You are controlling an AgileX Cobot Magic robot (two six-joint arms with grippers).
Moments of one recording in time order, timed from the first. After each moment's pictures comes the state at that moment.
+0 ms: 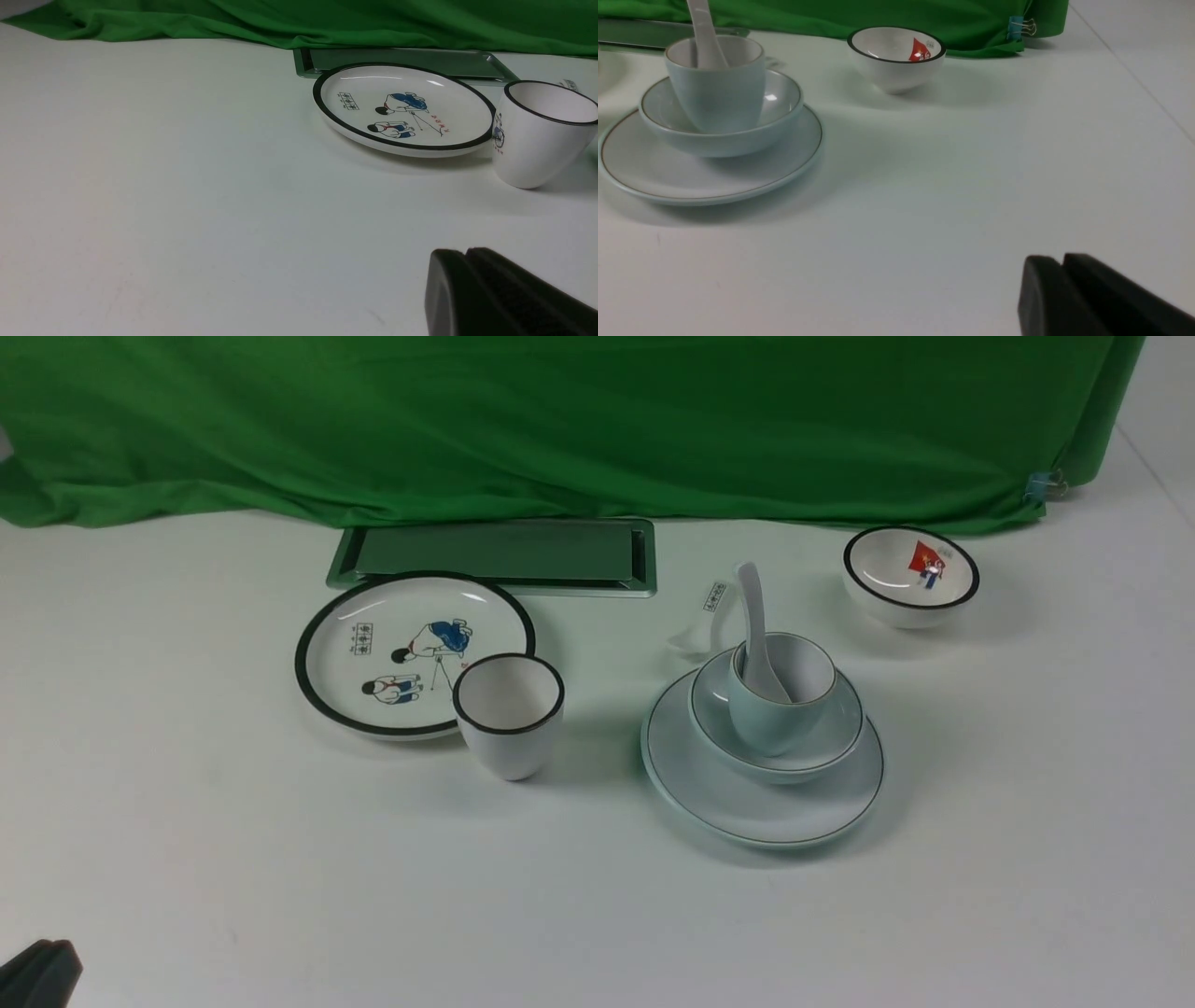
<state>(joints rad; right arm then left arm) 0.04 0.00 0.01 0.05 0.22 -0.08 -0.06 0.00 0.01 0.03 0.26 -0.10</state>
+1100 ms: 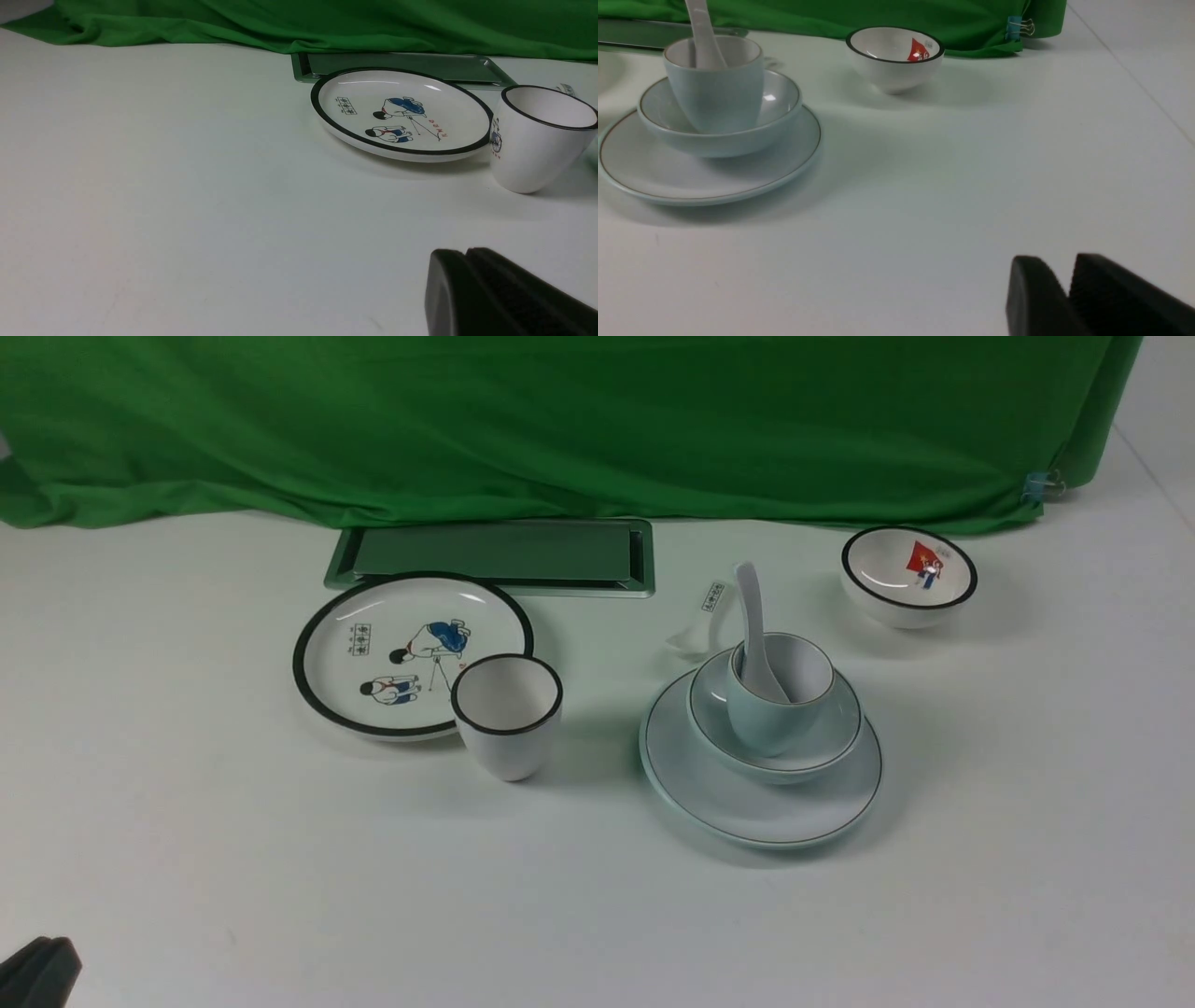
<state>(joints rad) 0.04 0.00 0.01 0.05 0.22 -0.08 -0.06 0.00 0.01 0.03 0.26 -0.10</state>
